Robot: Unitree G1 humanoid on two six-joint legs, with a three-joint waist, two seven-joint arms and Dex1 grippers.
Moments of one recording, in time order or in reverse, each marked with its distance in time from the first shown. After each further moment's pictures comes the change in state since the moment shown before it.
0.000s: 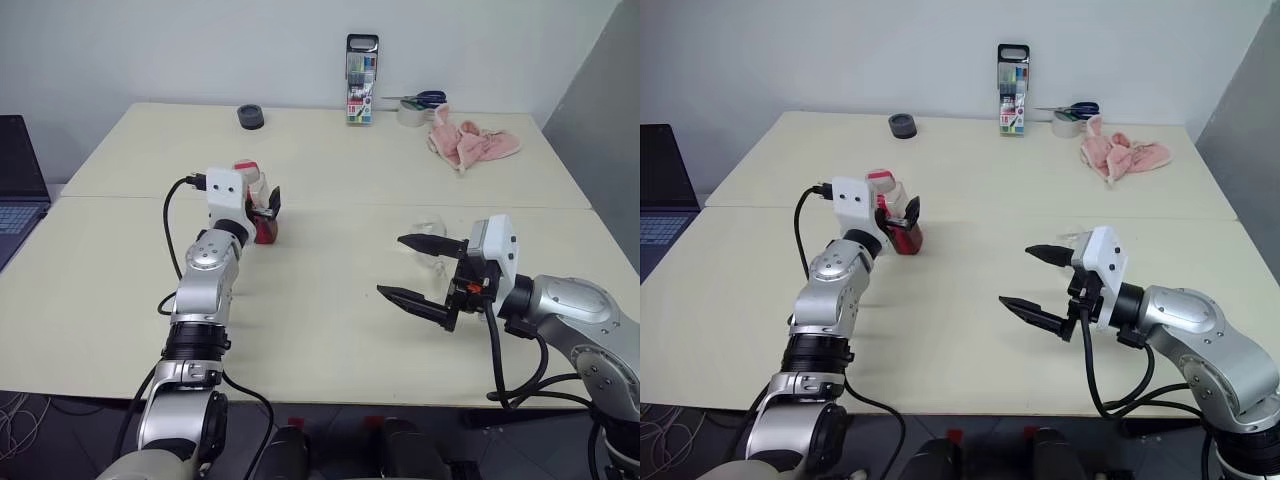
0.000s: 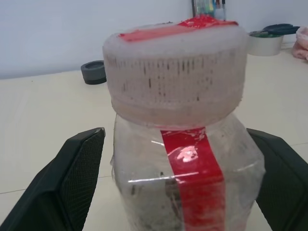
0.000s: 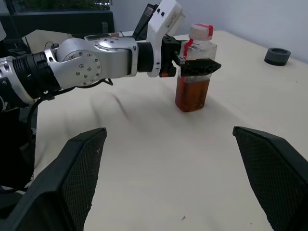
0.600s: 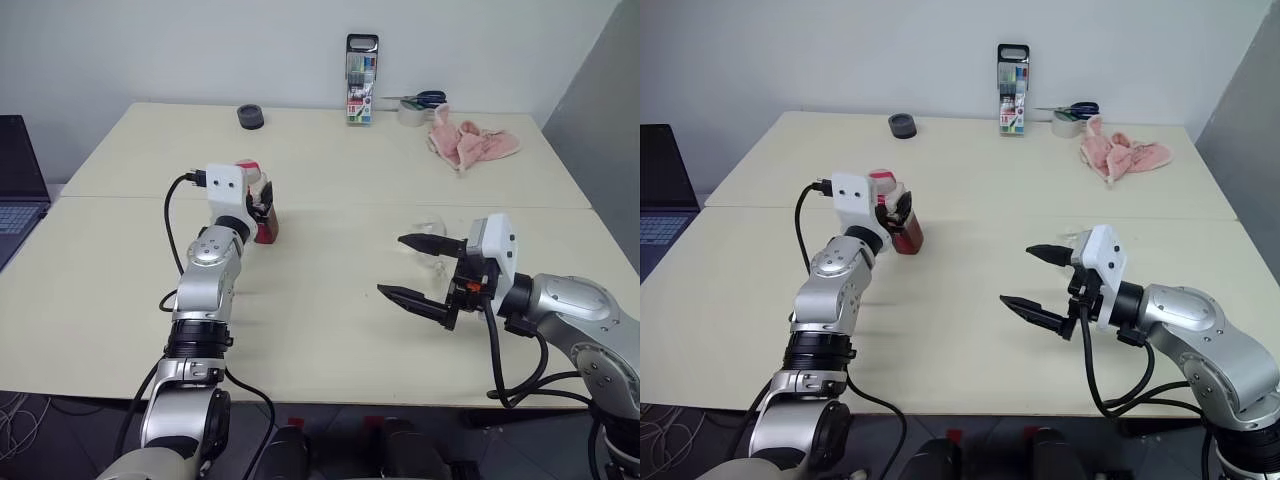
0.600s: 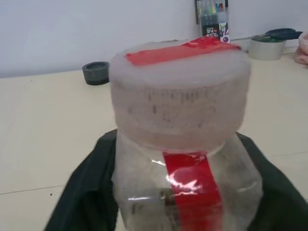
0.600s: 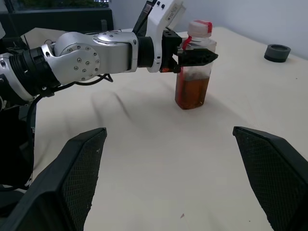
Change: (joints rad) left arm -0.006 -0.010 0.005 -0.027 -0.009 0.058 0.026; right arm -0.011 -0.003 0.000 0.005 0.000 0.016 0.000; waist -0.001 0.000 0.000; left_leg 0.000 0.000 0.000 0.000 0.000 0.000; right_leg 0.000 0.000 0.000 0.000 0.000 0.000
